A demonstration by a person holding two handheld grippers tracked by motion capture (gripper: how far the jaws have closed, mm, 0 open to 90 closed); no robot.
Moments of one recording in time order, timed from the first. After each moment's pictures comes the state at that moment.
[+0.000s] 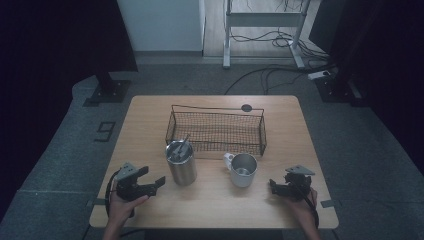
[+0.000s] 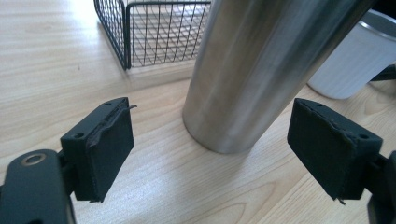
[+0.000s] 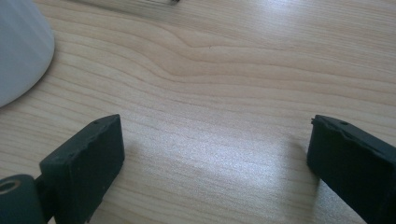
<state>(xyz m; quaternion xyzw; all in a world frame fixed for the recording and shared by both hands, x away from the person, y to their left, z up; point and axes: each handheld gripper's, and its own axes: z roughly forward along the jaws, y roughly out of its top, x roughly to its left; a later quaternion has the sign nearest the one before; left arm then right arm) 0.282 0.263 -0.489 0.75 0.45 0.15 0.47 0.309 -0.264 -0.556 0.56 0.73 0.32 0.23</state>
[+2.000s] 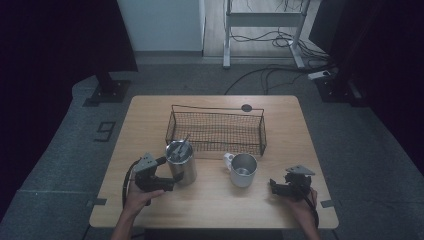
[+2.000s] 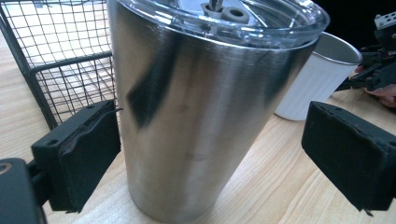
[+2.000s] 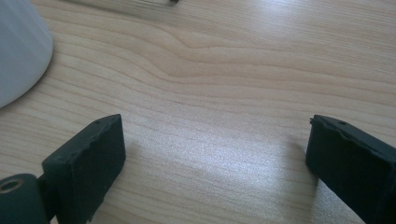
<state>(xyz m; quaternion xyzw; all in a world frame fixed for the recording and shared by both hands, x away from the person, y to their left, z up) 0.308 0.215 -0.479 0.77 0.37 0.14 0.51 0.309 -0.264 -0.556 0.56 0.73 0.32 0.23</state>
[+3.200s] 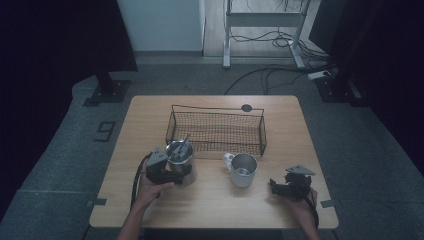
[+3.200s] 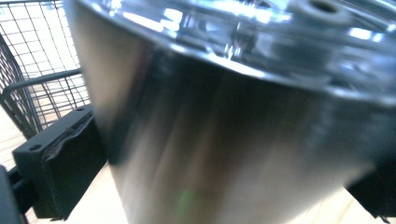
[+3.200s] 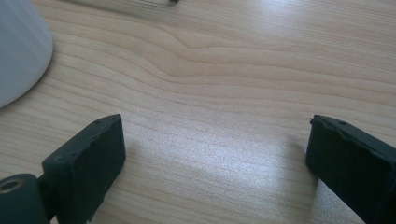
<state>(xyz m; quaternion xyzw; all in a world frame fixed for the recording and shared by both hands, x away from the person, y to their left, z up) 0.335 0.190 -0.493 0.77 0.37 0.16 0.50 0.309 -0.264 -0.556 0.56 0.73 0.32 0.23</state>
